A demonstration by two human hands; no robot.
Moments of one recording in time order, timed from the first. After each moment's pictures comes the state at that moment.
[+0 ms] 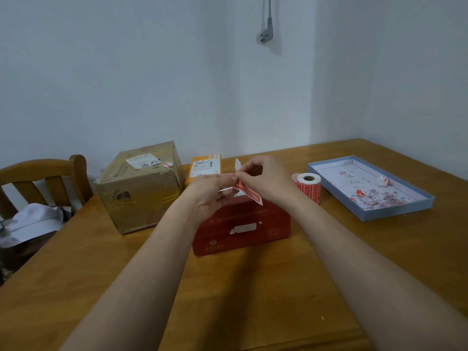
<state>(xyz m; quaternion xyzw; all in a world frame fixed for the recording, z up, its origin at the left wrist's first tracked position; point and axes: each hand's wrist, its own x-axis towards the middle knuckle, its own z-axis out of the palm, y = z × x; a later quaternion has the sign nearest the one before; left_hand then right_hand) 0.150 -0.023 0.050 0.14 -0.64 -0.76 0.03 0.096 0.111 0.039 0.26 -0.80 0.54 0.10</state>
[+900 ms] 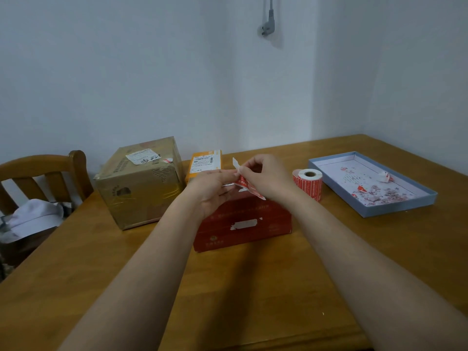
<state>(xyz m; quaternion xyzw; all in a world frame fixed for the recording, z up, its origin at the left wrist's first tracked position) 0.144 -0.025 0.045 0.11 -0.62 -0.77 0.02 0.090 0.105 0.031 0.23 -0.82 0.51 0.10</state>
